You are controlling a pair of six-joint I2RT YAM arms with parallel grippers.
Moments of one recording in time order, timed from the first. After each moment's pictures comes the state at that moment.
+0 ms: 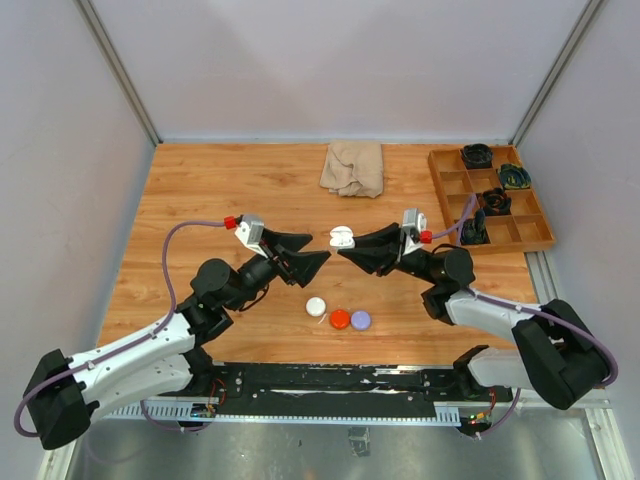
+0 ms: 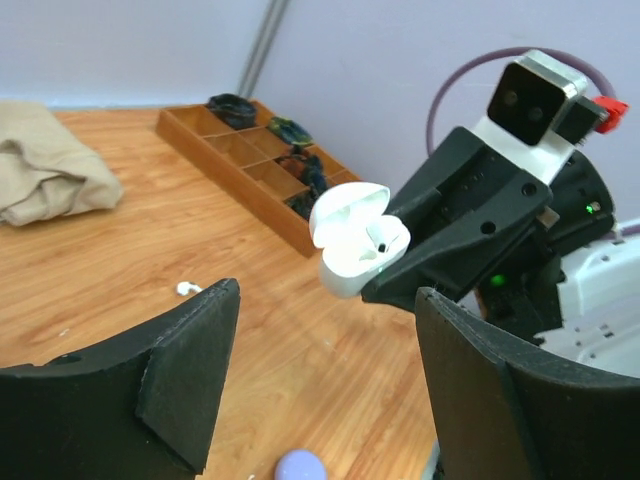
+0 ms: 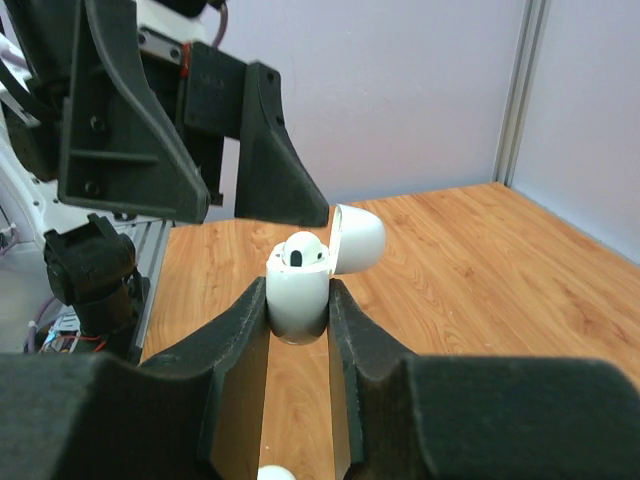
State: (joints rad) left arm -0.87 0.82 0.45 0.57 -0.06 -0.46; right arm 0.56 1.27 0.38 1.36 -0.73 0.35
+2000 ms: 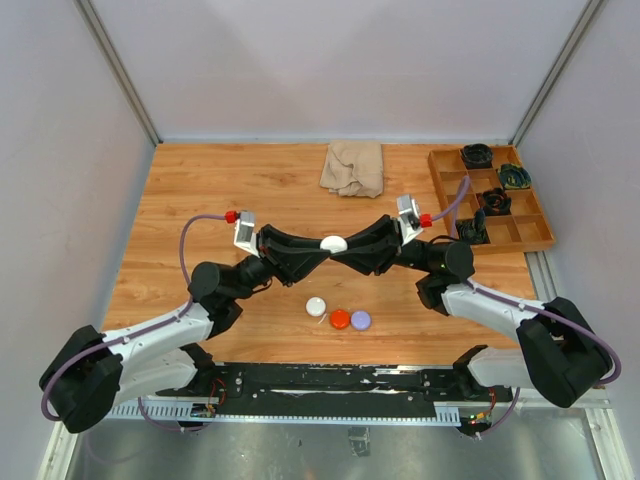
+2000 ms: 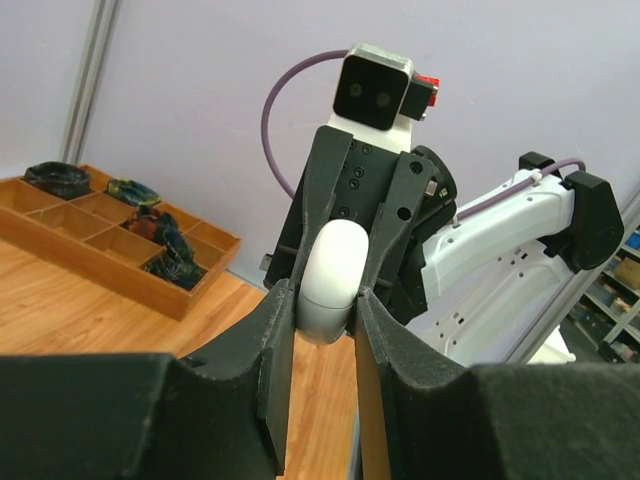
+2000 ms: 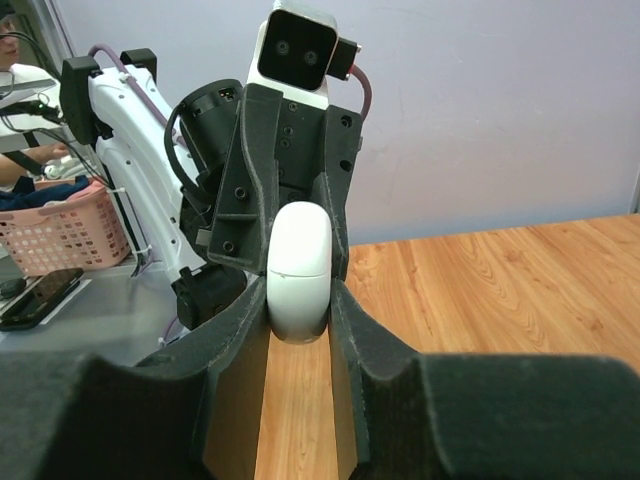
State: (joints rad) left arm -0.74 1.03 0.37 1.18 0.36 -0.69; right arm 0.61 1.26 0.51 1.38 -0.84 0.62
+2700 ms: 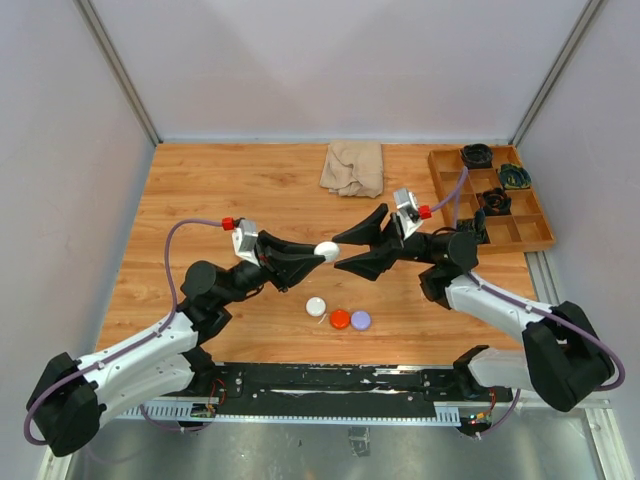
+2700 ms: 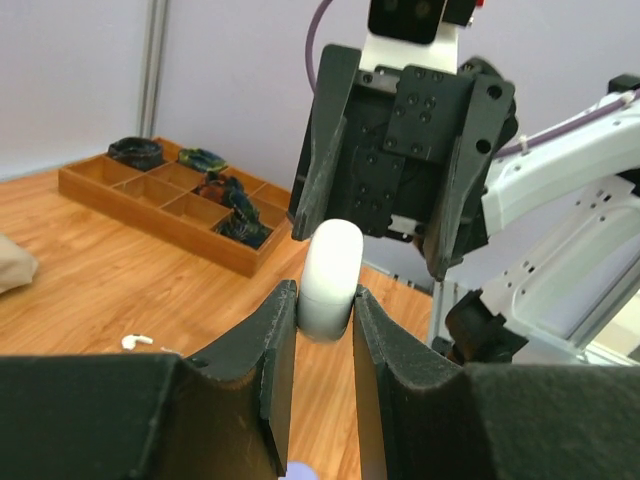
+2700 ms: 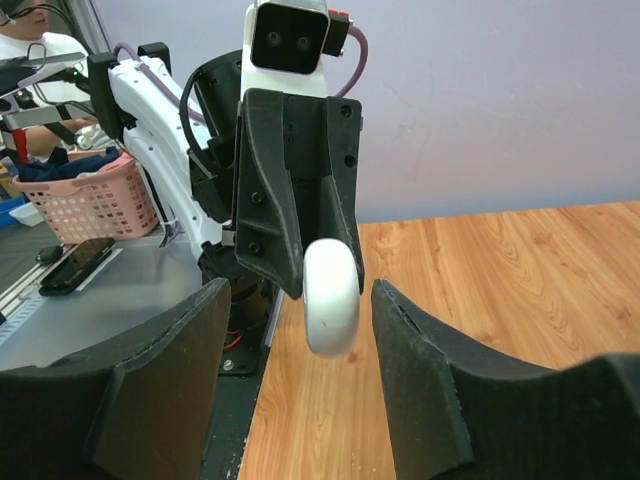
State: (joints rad) left arm -0.74 0.85 0.36 0.88 0.35 -0.48; right arm 0.56 1.26 0.56 1.32 -0.97 0.66
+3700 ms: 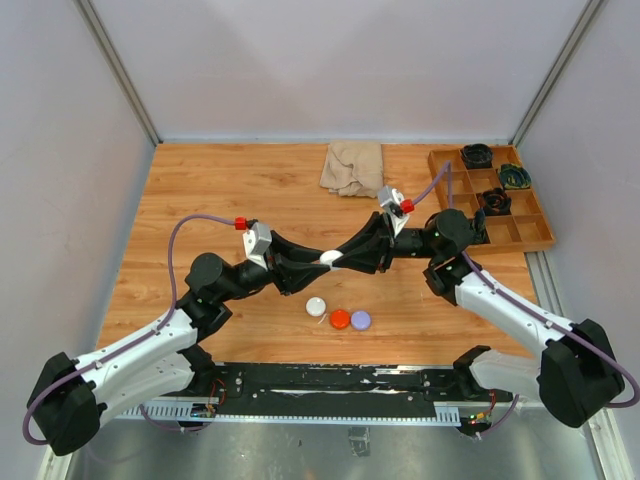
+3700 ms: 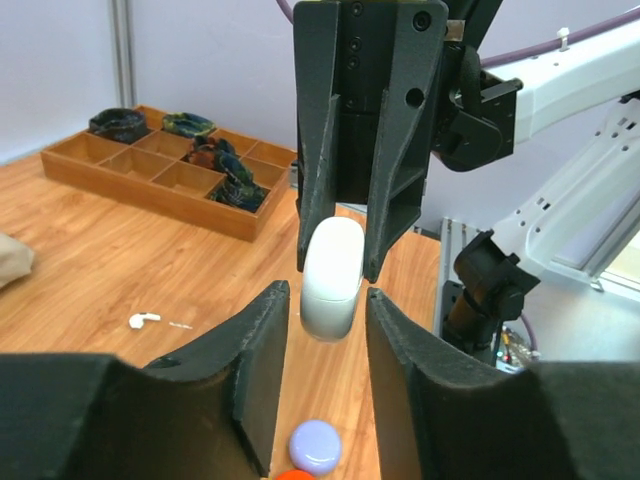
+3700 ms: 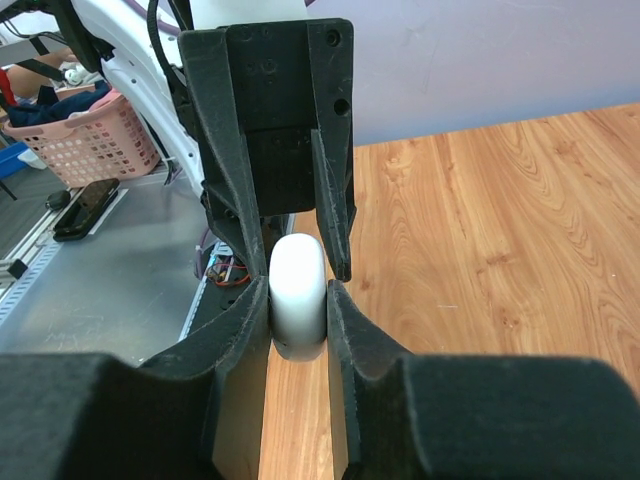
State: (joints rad) left arm -0.74 0.85 0.43 0.70 0.47 -0.34; right arm 0.56 1.16 0.68 0.74 -1.06 0.42
